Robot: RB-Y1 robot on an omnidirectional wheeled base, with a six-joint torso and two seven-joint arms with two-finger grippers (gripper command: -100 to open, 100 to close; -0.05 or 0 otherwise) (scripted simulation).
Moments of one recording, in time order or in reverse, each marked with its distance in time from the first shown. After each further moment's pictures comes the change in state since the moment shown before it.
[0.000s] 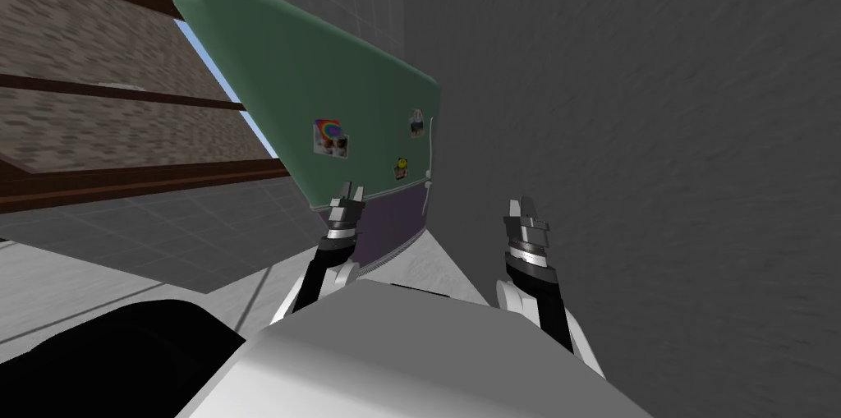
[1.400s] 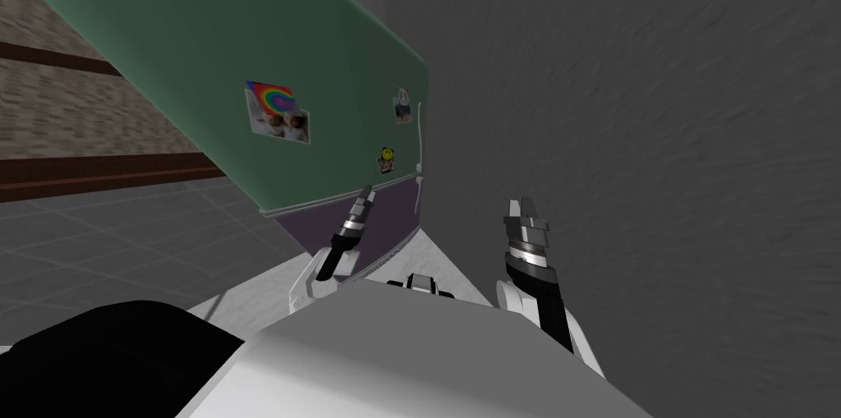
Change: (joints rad) left arm -0.188 0.138 0.085 0.274 -0.222 0.008 0.000; right arm 0.000 0.000 0.000 0.000 0.000 0.000 0.000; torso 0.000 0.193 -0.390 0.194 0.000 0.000
